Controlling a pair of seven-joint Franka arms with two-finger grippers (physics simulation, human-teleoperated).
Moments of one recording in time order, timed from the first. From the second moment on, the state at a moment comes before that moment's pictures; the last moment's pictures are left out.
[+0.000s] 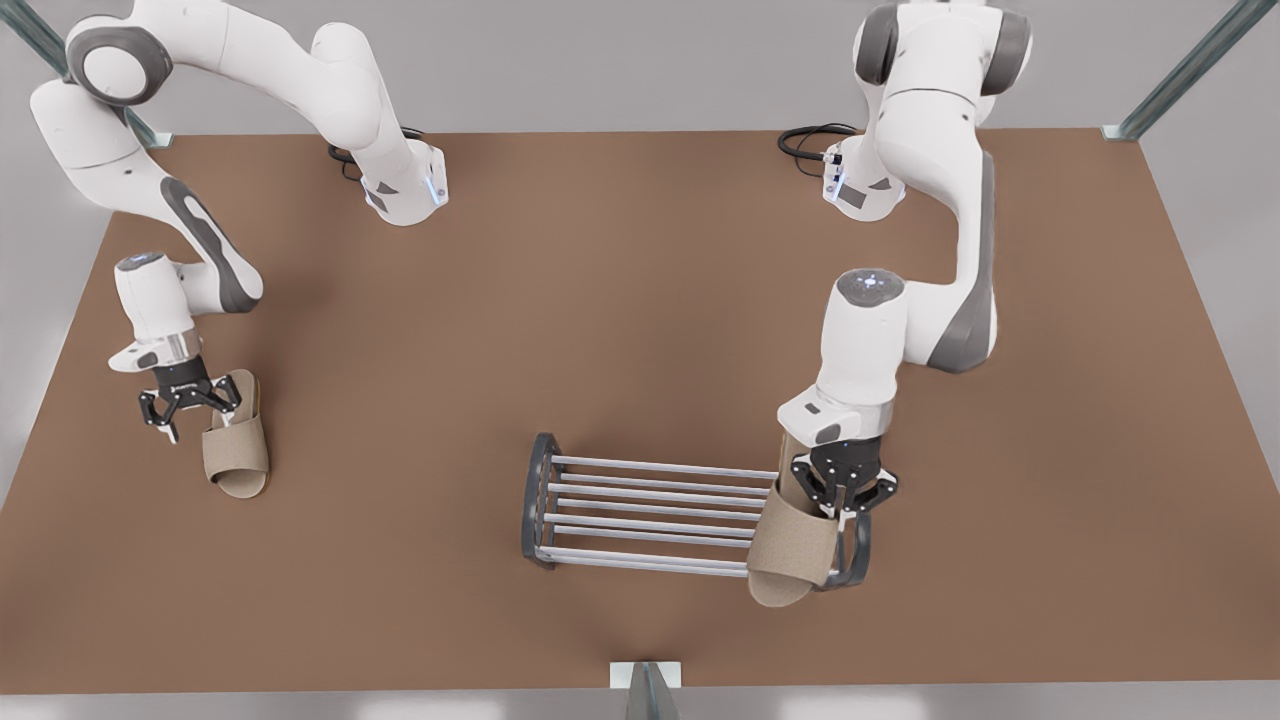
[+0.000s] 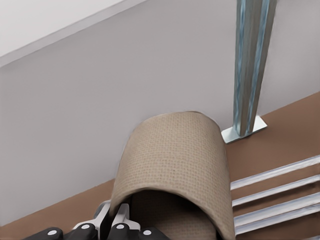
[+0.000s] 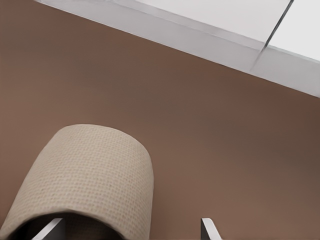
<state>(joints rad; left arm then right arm) -0.68 0.51 0.37 -1.47 0.19 2.56 -0.14 -1.33 0.85 0.59 -2.16 -1.06 3.49 -0.31</state>
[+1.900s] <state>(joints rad) -0.52 0.17 0.36 -1.41 0.06 1.69 -0.29 -1.09 0.70 1.12 -1.72 -0.94 2.59 0.18</state>
